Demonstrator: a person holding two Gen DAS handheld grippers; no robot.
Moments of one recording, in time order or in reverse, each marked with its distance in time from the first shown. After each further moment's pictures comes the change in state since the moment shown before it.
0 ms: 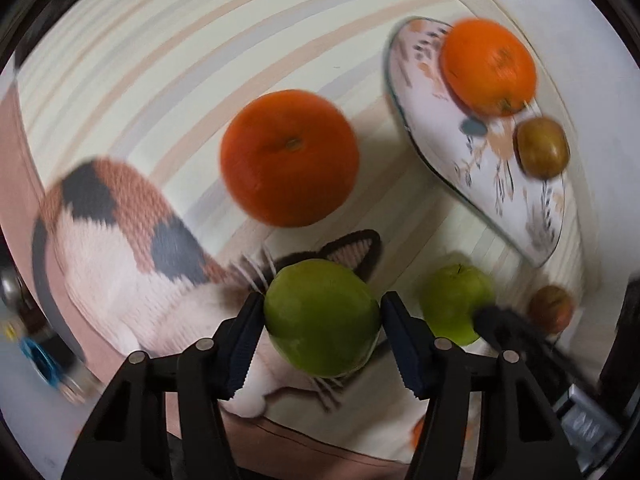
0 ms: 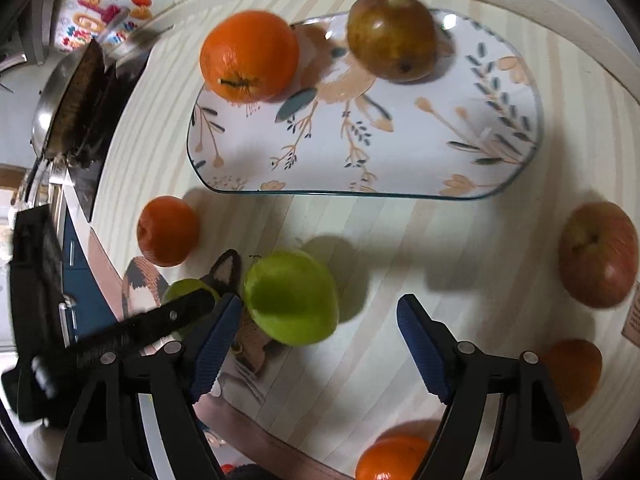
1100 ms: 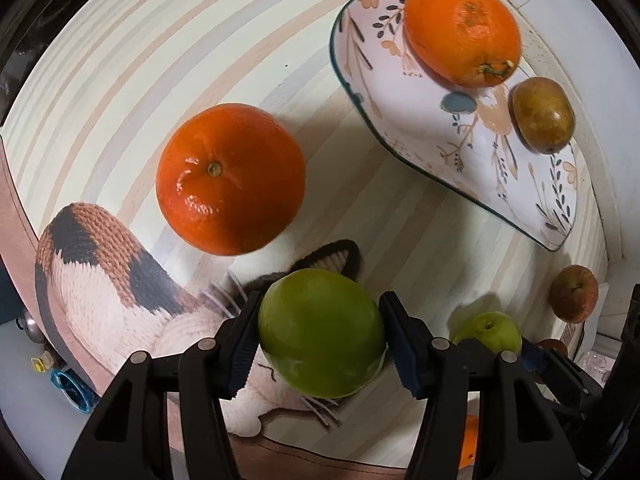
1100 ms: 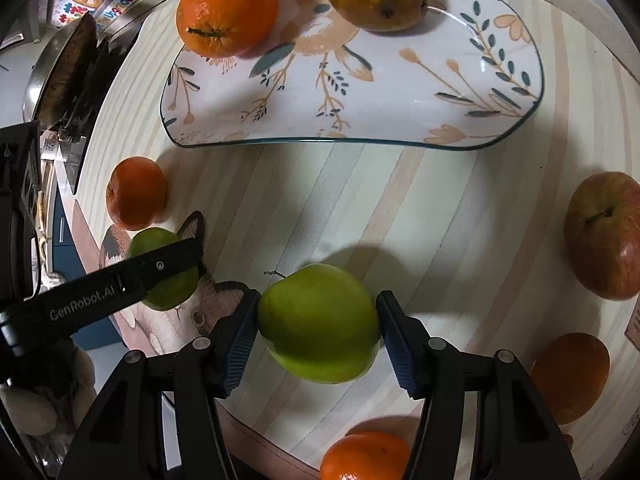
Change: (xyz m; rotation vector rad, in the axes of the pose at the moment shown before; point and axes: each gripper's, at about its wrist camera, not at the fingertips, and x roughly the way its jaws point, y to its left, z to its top) left arm 0.020 -0.051 0.011 0.083 0.009 0.046; right arm 0.009 -0.022 -0.020 -0.015 0.028 -0.027
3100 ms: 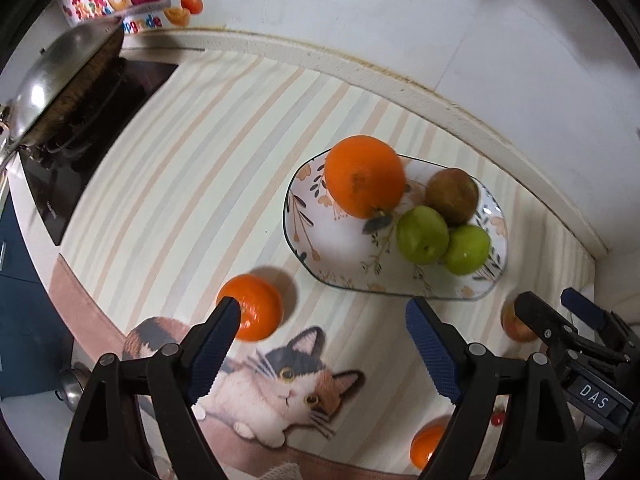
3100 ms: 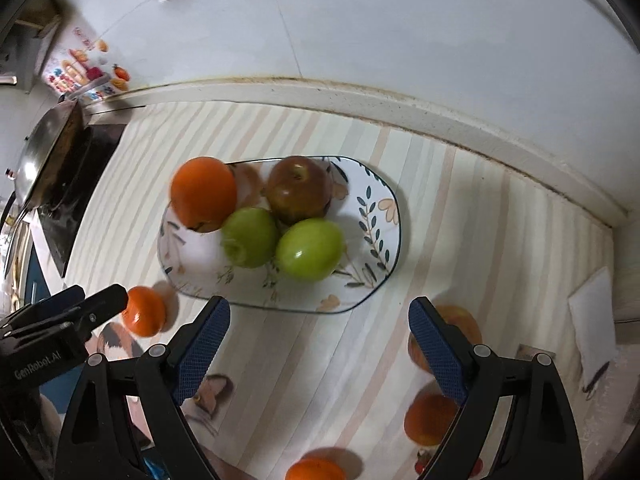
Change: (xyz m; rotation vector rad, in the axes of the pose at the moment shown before) left arm -0.130 -0.027 0.008 0.194 -0.269 0.102; right arm -0.146 0.003 0.028 0.014 -0.321 -0.203
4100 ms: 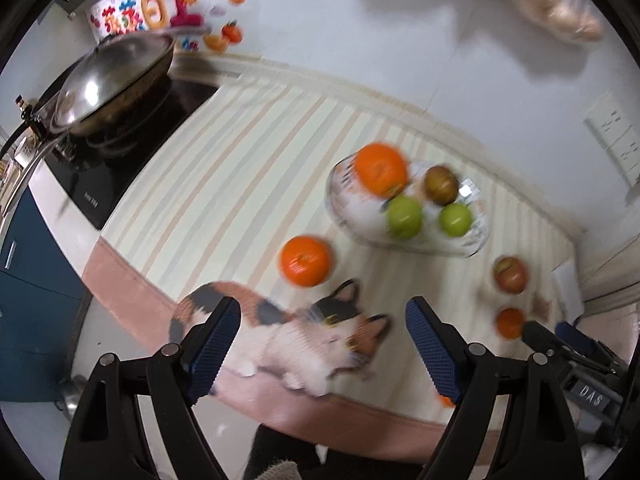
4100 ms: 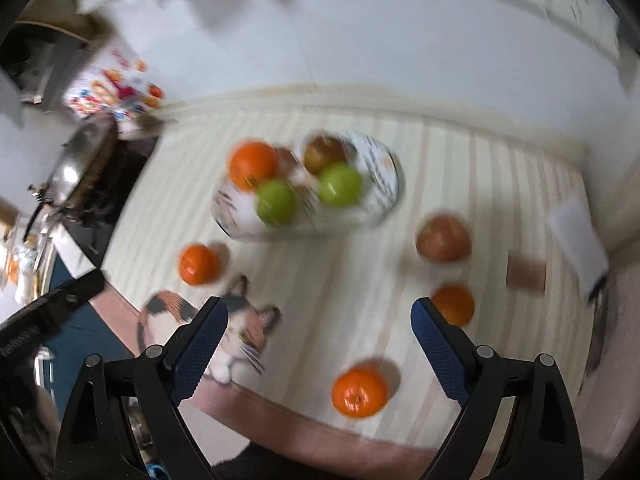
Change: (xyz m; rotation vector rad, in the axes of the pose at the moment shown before) left arm -0.071 0.063 -0.065 0.022 -0.097 -0.008; right arm -0.066 0.009 -0.112 0.161 -0.002 0.038
